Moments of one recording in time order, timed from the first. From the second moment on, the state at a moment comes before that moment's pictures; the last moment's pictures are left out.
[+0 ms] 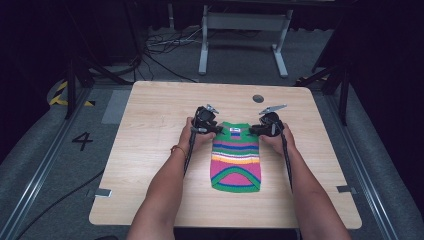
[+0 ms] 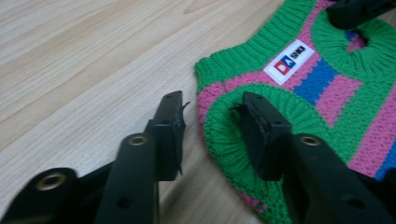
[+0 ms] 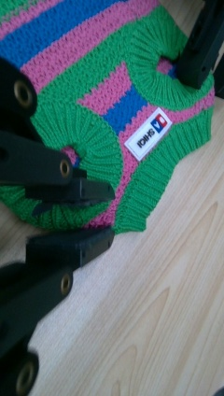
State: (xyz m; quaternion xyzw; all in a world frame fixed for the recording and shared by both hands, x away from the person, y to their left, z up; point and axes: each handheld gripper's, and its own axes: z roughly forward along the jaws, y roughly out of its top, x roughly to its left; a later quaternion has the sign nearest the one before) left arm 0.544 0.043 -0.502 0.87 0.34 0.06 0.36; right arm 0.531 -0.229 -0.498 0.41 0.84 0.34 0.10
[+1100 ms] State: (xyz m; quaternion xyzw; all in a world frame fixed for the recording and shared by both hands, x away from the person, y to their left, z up) left arm 0.506 0.068 -0.450 0.88 0.25 0.16 0.38; right arm 0.506 -0.214 -0.447 0.32 0.84 0.42 0.14
